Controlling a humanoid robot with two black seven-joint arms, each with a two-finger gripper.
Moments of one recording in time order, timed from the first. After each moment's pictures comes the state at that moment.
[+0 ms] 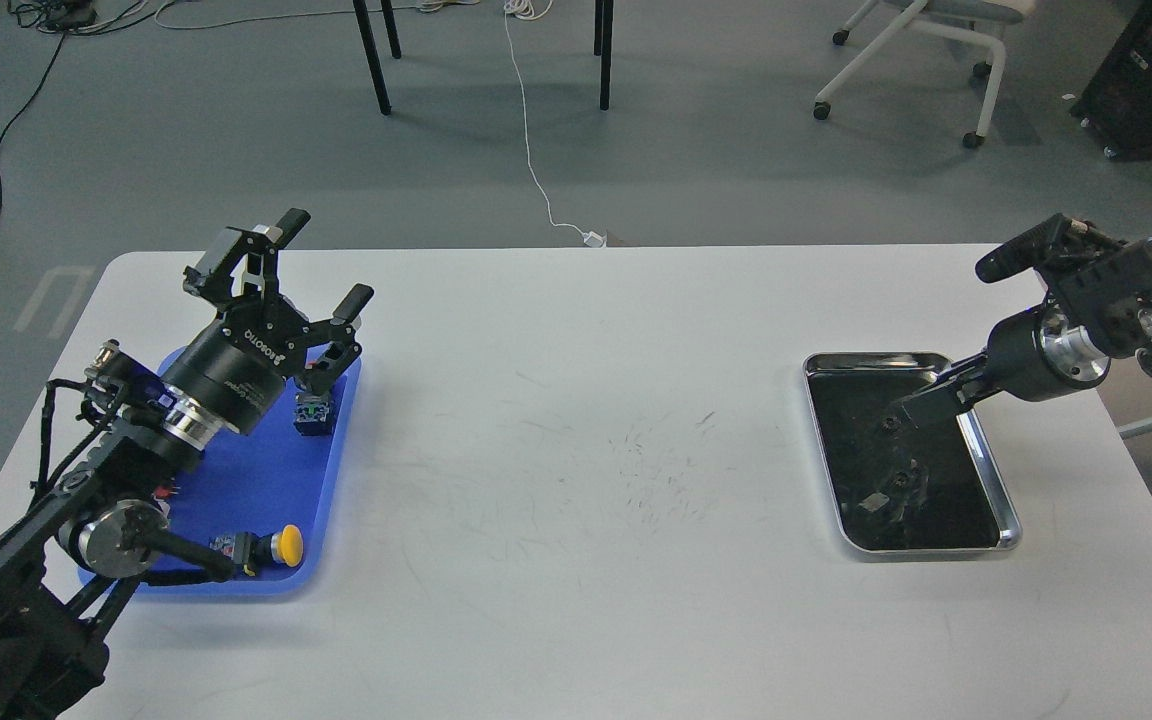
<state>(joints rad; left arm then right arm) -0.24 0.38 -1.14 -1.20 0.57 -0.49 -0.35 1.29 -0.61 -0.45 0.82 -1.60 0.44 0.49</state>
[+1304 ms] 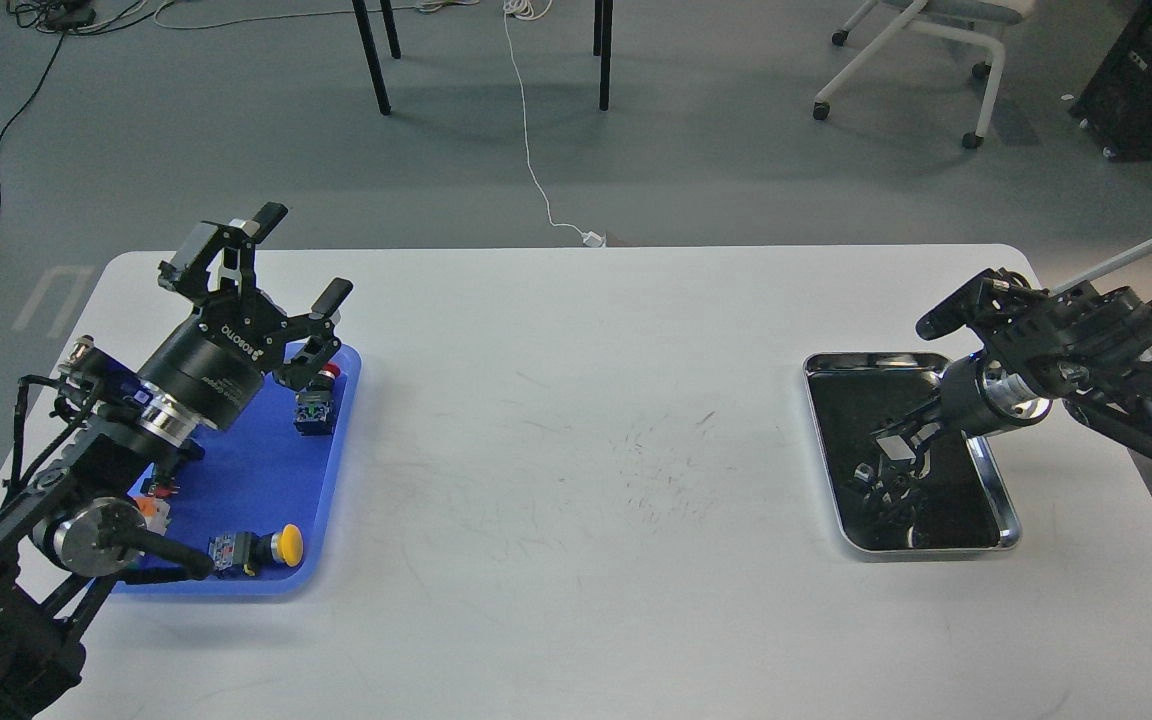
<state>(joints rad) -0.24 0.41 -1.14 -1.20 0.56 -0.49 -0.36 1.19 -0.47 -0.50 0.68 -1.59 0.34 0.49</state>
